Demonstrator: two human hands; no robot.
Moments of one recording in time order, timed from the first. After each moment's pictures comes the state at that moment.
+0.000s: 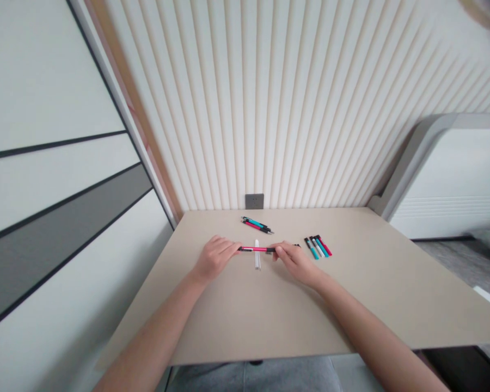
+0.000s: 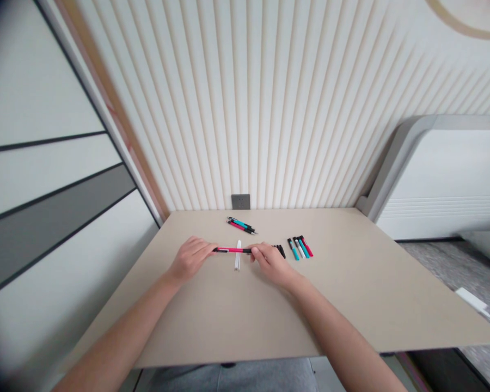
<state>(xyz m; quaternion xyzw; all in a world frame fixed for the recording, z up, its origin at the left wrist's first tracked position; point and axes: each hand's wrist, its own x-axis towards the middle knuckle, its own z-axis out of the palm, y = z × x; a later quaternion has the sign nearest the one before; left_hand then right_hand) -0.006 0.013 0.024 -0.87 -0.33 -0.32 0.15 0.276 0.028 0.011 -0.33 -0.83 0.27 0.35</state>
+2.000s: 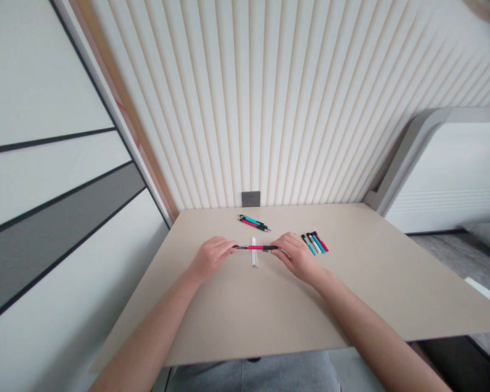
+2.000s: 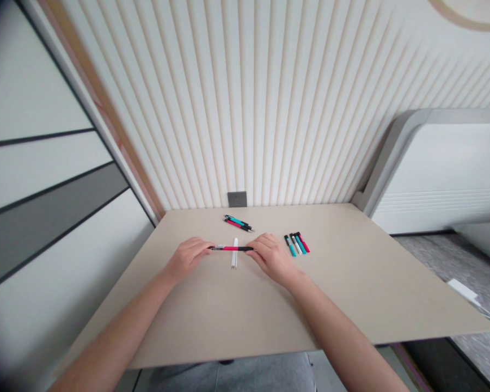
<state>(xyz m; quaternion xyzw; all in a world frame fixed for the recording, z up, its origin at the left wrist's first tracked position) -0.006 0.016 0.025 -0.88 -0.33 -0.35 0.04 0.286 0.025 0.026 -0.29 -0.87 0.11 0.38</state>
